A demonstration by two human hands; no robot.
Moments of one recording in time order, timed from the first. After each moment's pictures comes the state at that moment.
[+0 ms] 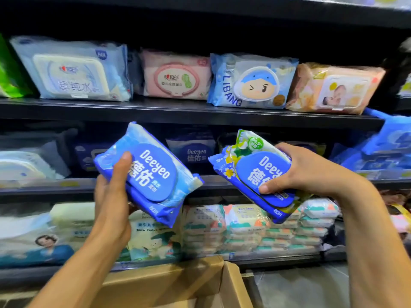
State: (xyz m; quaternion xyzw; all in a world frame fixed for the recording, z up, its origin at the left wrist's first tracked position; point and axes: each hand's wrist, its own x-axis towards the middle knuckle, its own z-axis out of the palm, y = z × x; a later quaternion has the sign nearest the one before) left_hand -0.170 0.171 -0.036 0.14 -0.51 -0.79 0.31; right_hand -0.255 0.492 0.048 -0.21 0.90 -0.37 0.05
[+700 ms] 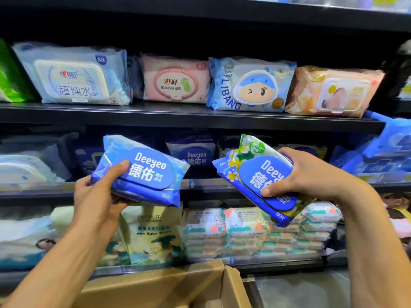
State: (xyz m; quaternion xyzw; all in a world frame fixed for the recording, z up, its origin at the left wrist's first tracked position) left_hand -0.168 0.144 -0.025 0.20 -0.47 -0.79 0.33; right_hand -0.263 0.500 0.043 -0.19 0.90 -0.38 0.05
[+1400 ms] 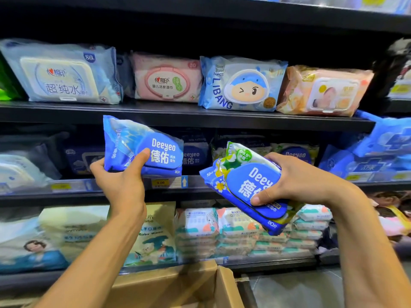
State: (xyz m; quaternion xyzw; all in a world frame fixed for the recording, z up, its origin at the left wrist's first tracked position) left_hand -0.225 0.191 -0.034 0.17 -0.45 -0.73 0.48; right_hand -0.256 0.500 0.041 -0.20 0.91 -0.35 0.08
